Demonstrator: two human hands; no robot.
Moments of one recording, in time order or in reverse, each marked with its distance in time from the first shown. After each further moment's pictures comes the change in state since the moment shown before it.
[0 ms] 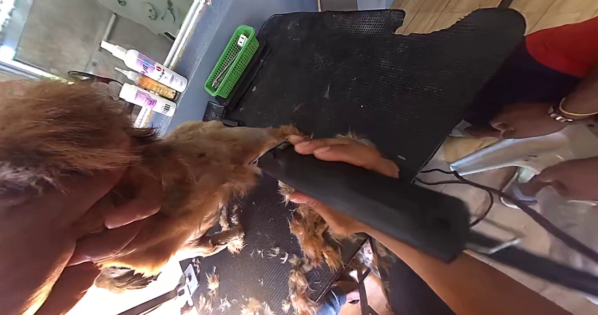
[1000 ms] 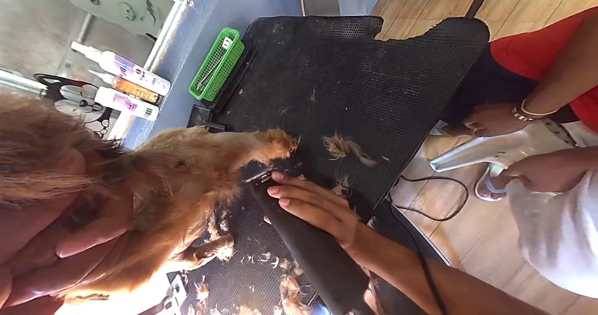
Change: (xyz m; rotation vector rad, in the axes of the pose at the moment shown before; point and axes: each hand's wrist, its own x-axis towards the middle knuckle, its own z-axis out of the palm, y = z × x) left_hand 0.019 -0.042 -0.061 -0.153 -0.353 0.193; right_hand -0.045 -0.010 -0.005 -0.411 -0.289 -0.081
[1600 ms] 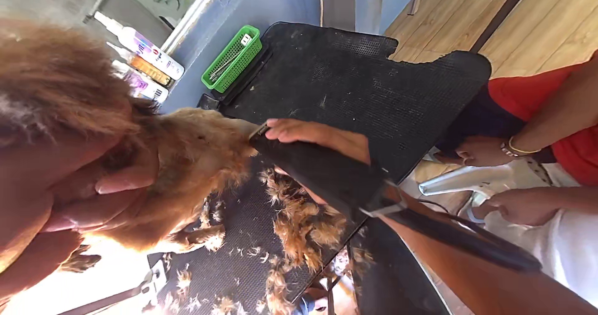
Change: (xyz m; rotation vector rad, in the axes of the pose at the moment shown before) left_hand 0.015 0.001 -0.020 0.096 -0.130 0.070; right_hand 0.087 0.046 -0.031 0.326 -0.230 0.002
